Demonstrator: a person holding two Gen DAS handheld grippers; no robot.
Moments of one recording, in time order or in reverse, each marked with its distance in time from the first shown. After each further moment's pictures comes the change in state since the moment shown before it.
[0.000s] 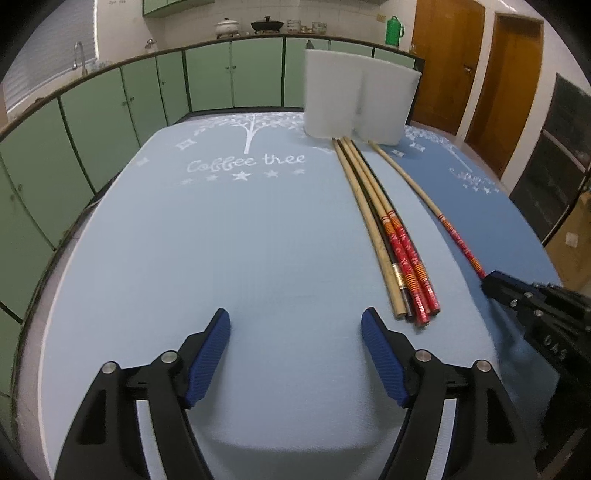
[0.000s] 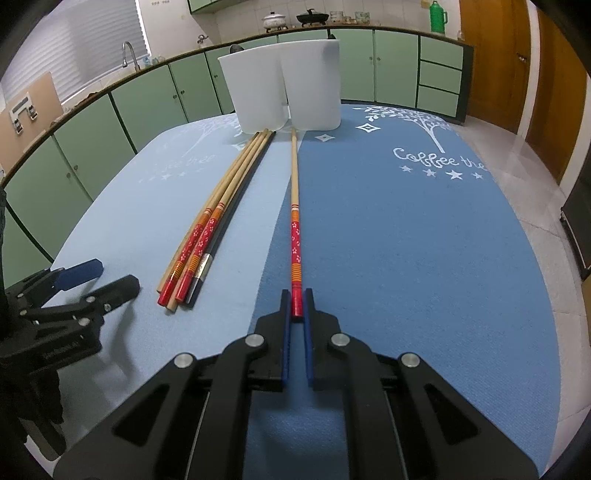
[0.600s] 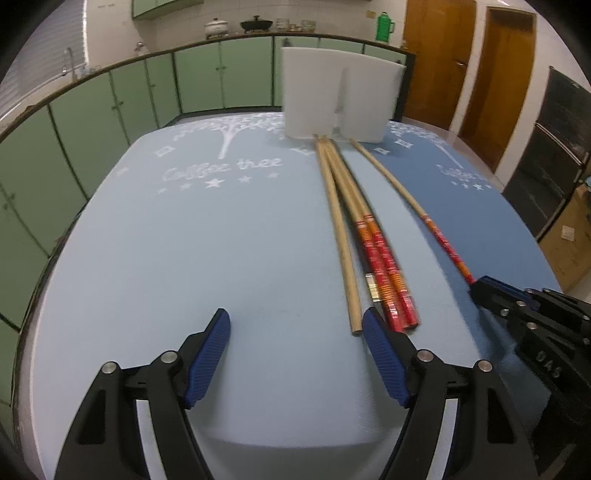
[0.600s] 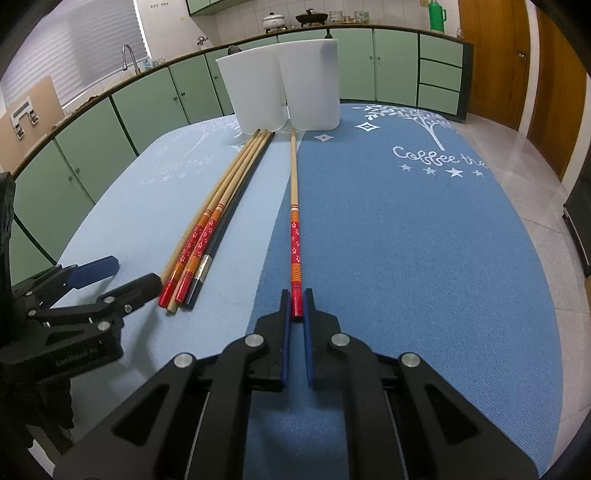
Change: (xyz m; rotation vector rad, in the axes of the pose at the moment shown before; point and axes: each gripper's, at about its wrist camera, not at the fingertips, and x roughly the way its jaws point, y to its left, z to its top) left arm 0.009 -0.017 0.006 0.030 0.012 0.017; right arm -0.001 -0.002 -0.002 0.011 -0.001 0.012
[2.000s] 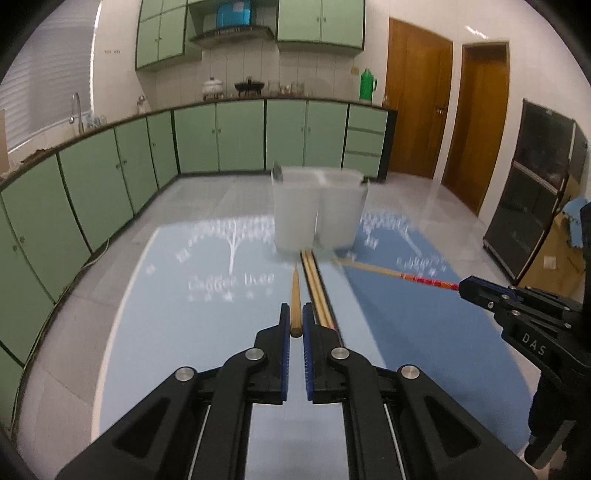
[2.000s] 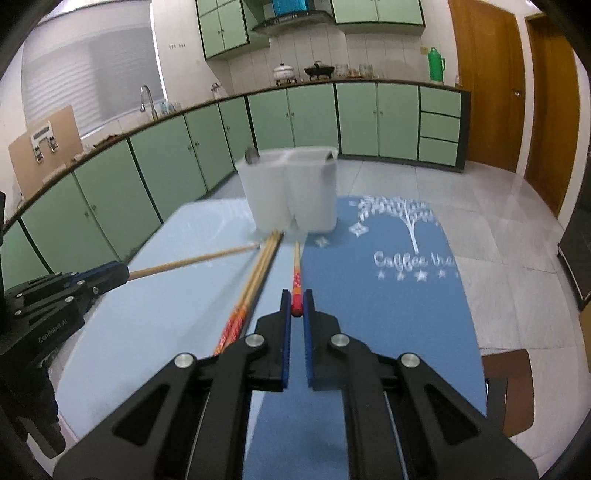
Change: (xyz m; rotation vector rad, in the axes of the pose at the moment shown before) left arm -0.114 -0.005 0.060 0.033 -0.250 -0.045; right arm -0.091 -0.001 0.063 -0.030 -0.205 0.025
